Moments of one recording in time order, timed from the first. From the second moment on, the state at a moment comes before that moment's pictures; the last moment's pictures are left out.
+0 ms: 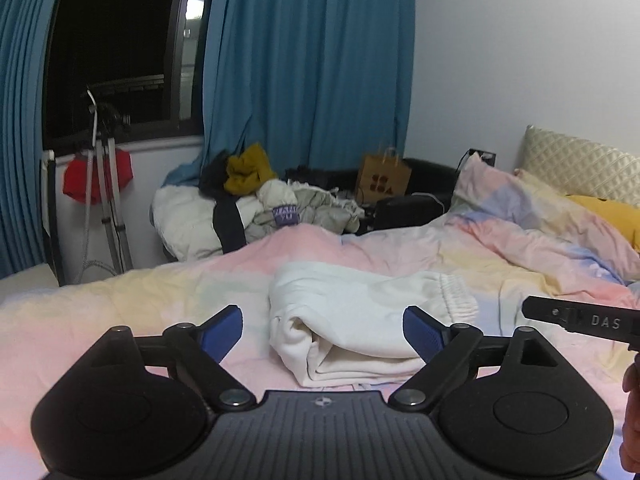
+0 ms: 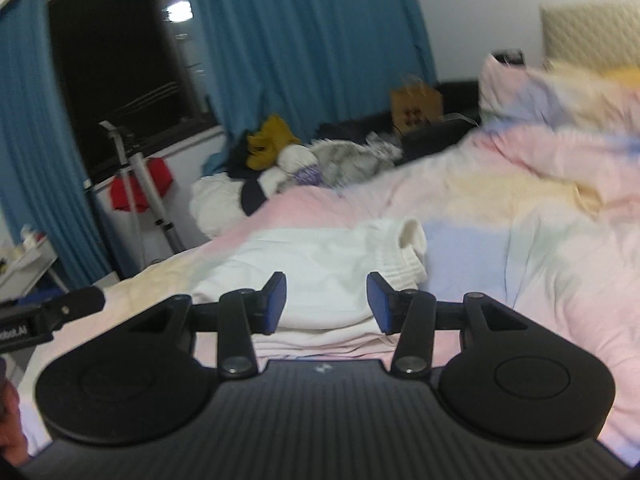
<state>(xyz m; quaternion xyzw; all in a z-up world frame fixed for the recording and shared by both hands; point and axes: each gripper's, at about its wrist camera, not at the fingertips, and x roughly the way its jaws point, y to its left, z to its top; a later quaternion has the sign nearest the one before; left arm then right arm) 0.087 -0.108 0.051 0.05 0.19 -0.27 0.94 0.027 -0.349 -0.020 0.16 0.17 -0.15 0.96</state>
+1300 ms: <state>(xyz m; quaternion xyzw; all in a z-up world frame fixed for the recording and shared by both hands) 0.027 -0.033 0.018 0.06 0.19 -0.20 0.96 0.011 -0.284 -0.071 0.10 0.17 -0.18 0.96</state>
